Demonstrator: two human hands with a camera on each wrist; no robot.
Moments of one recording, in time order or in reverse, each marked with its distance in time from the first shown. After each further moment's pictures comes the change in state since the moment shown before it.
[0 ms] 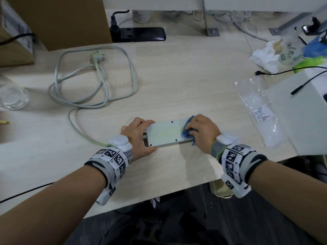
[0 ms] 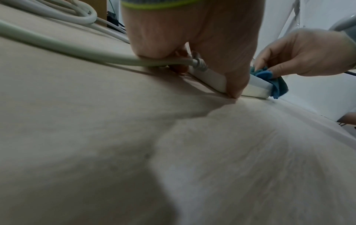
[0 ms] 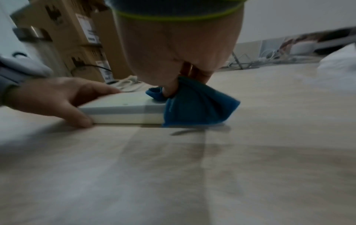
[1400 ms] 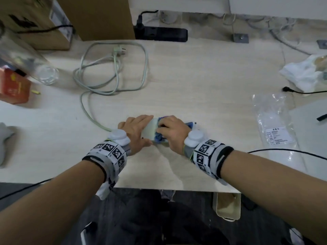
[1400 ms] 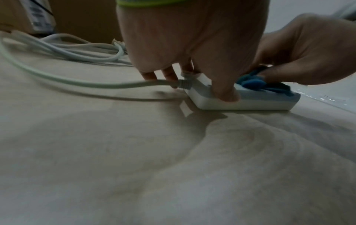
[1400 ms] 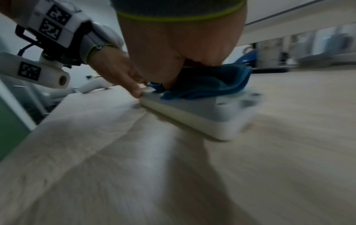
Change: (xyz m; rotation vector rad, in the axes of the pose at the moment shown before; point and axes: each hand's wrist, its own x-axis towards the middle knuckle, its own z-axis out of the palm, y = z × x) left_hand -0.009 0.044 0.004 0.244 -0.108 -0.306; right_hand 0.037 -0.015 0.017 -0.084 -0.260 -0.680
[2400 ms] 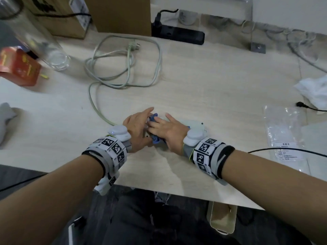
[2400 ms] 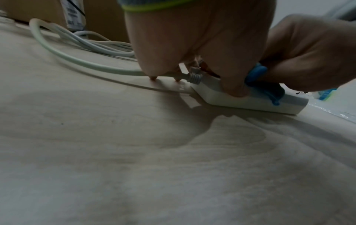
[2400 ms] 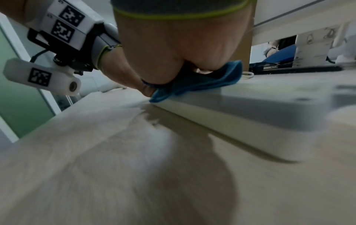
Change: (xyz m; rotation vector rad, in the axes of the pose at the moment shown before) left_hand 0.001 -0.014 0.023 -0.322 0.220 -0.022; right_hand 0.032 -0.005 0.003 -0.138 -0.273 -0.133
